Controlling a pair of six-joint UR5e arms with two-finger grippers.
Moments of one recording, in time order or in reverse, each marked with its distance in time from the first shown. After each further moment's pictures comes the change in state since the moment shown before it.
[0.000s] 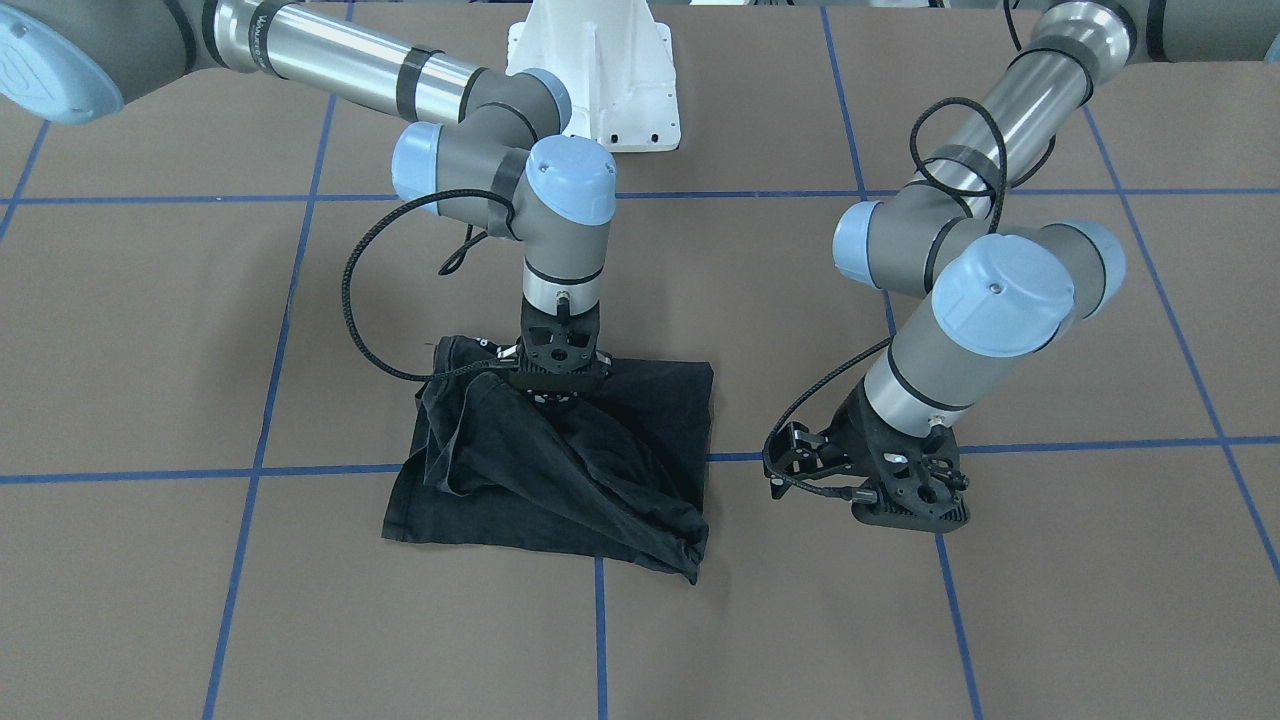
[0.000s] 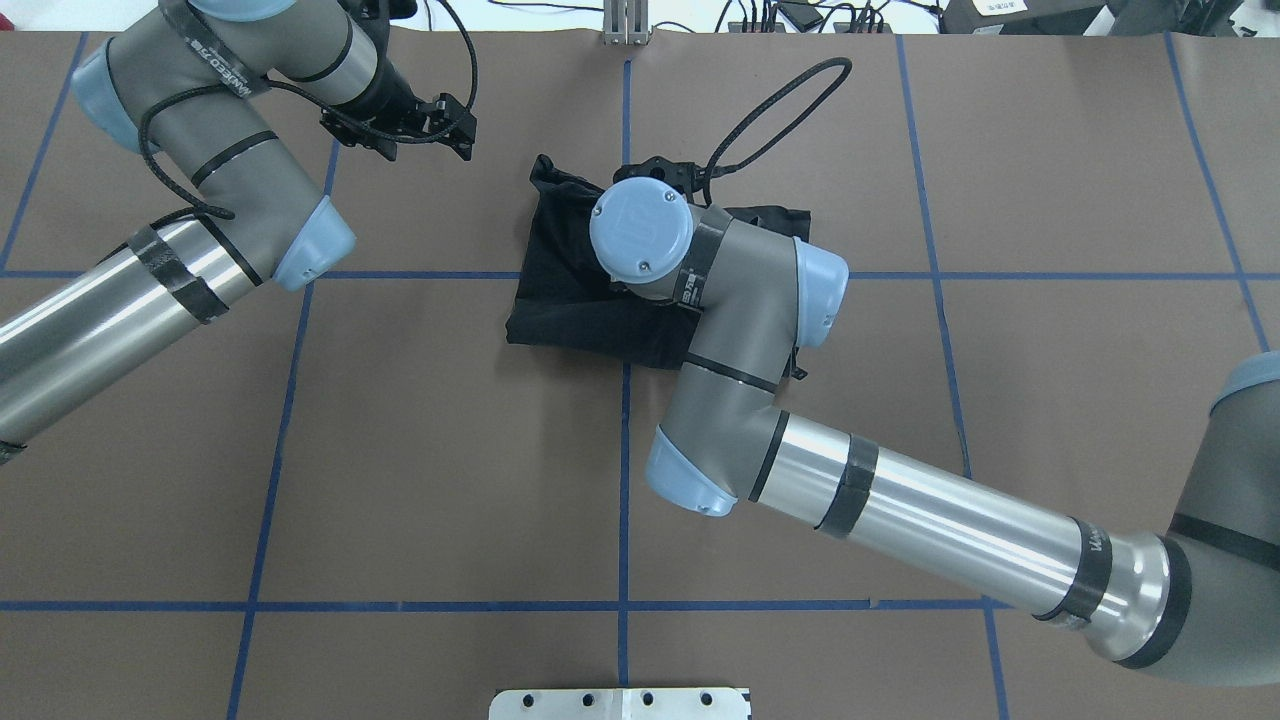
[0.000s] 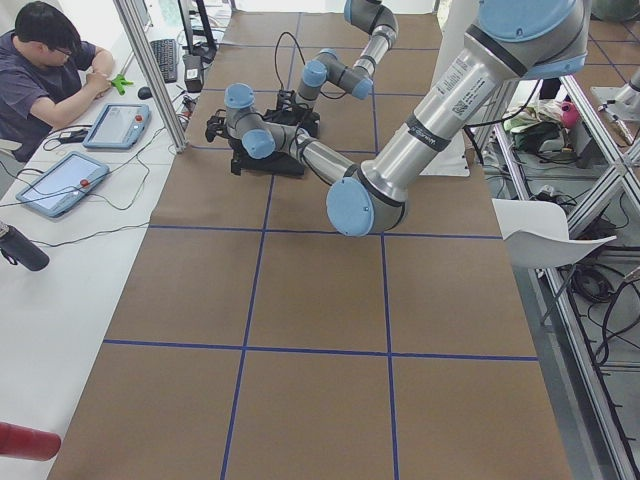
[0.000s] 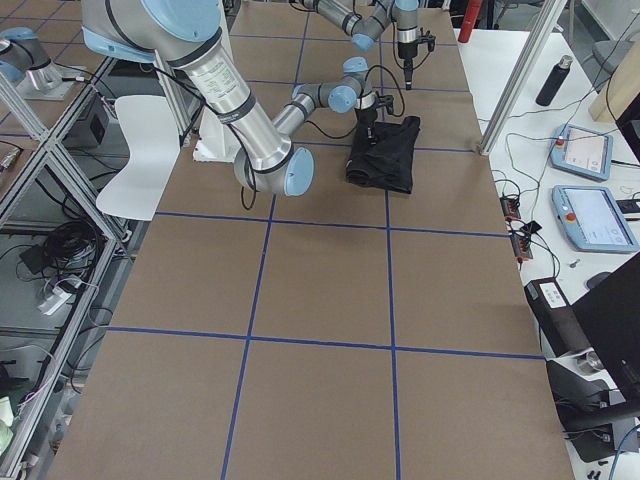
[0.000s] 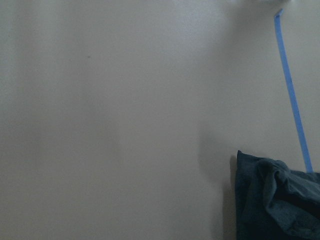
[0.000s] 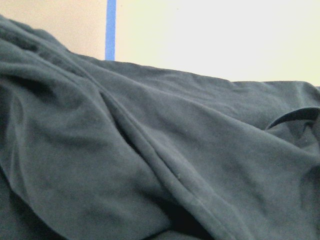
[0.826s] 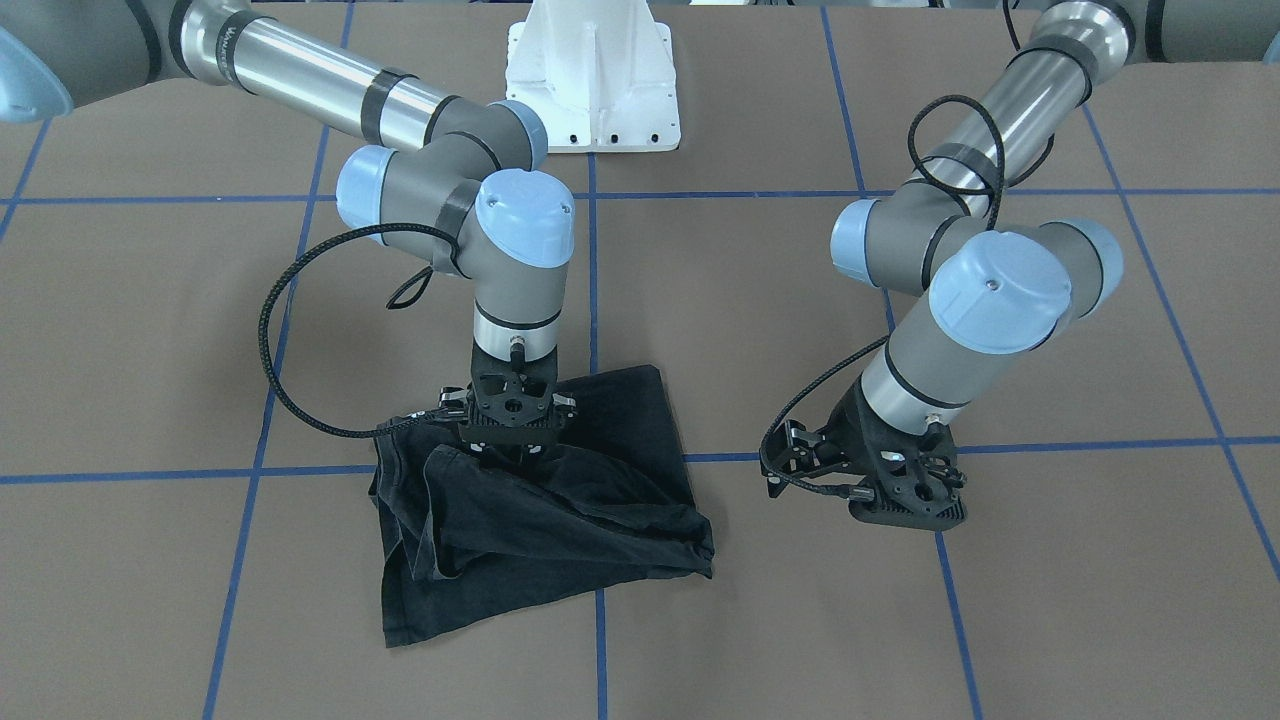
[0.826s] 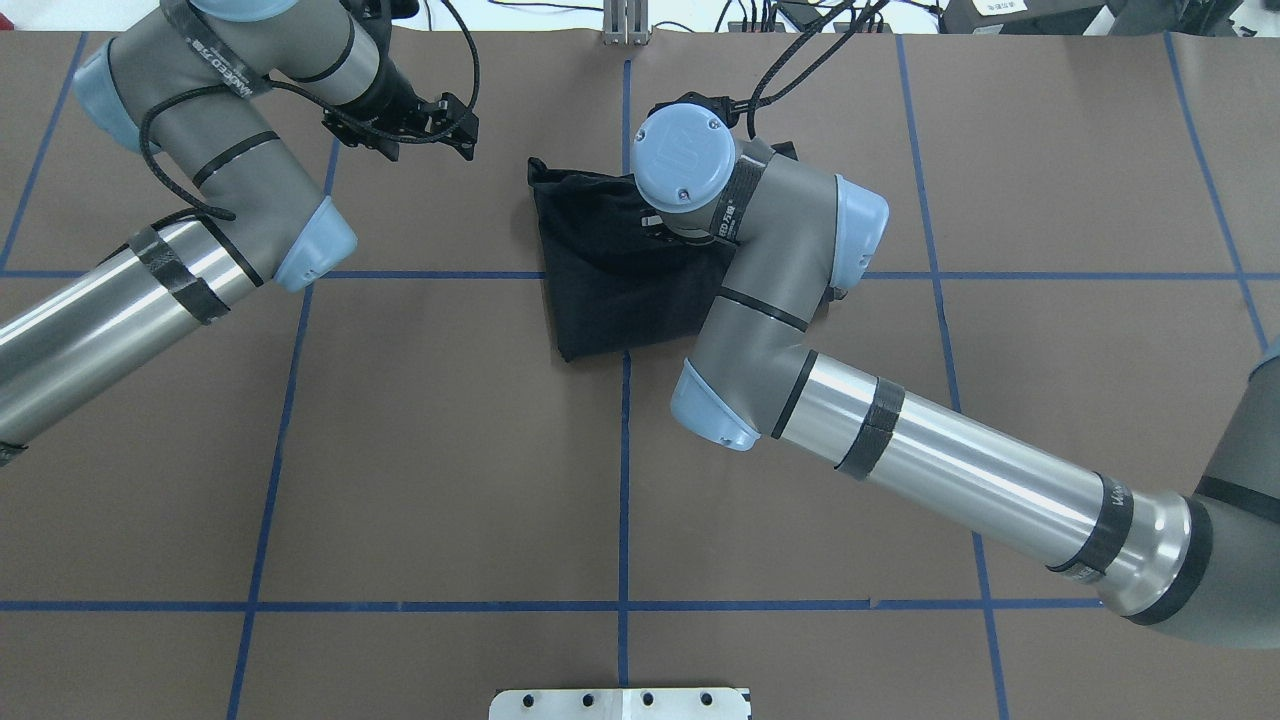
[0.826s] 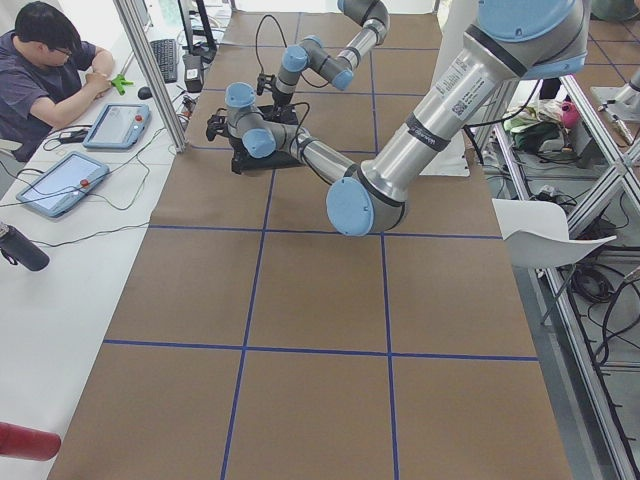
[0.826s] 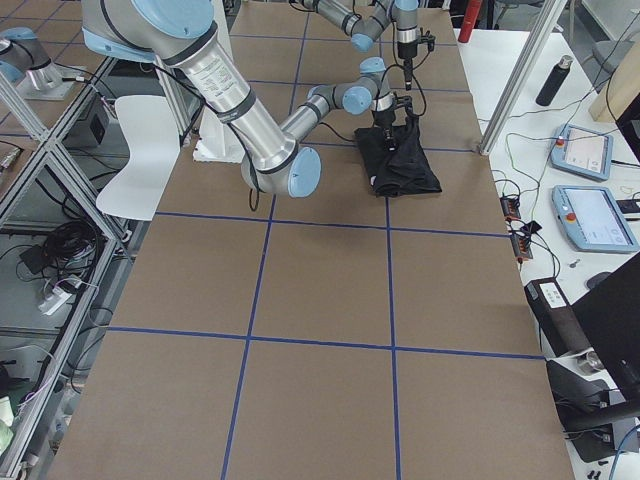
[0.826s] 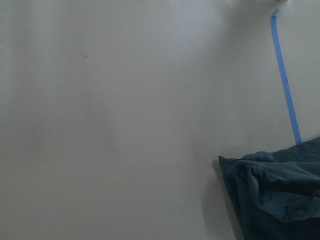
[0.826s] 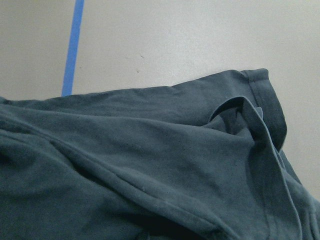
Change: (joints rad) left arm 0.002 0.000 -0.004 0.000 0.001 -0.005; right arm 0.074 0.002 -0.032 0.003 0.004 -0.095
